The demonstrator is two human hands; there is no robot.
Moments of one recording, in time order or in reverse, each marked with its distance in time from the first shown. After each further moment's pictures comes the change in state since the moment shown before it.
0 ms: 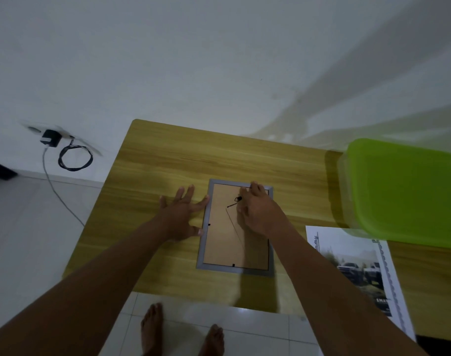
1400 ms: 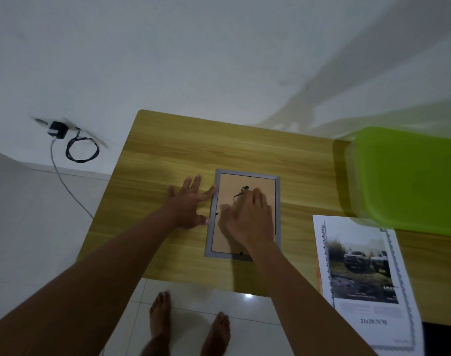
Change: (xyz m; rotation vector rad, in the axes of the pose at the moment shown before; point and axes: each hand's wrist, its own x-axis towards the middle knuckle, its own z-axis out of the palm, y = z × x) left_hand -0.002 0.003 -0.002 0.051 0.020 0.024; right_hand -0.038 -0.073 0.021 0.245 0.168 0.343
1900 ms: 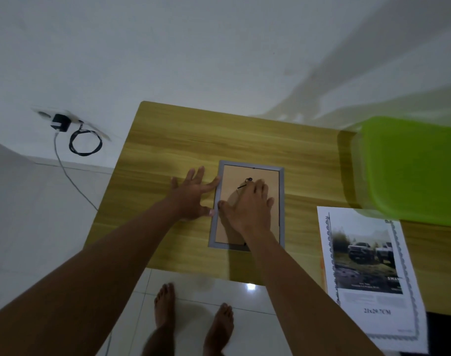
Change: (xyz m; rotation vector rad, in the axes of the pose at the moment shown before) left_hand 0.001 -0.002 0.001 -0.013 0.002 0.007; right_hand 0.007 -0.007 0.015 0.006 0.017 0.074
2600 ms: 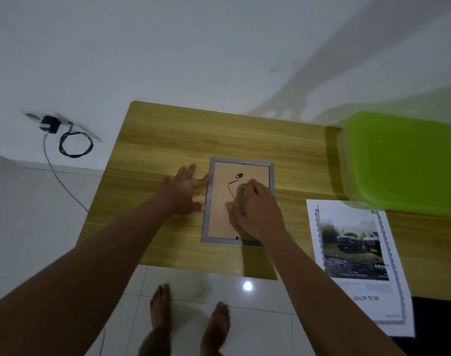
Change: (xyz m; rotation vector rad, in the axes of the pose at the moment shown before) left_hand -0.004 0.002 0.000 0.013 0.043 -0.020; right_hand -0.019 0.045 -0.030 -0.143 0.064 -0.371
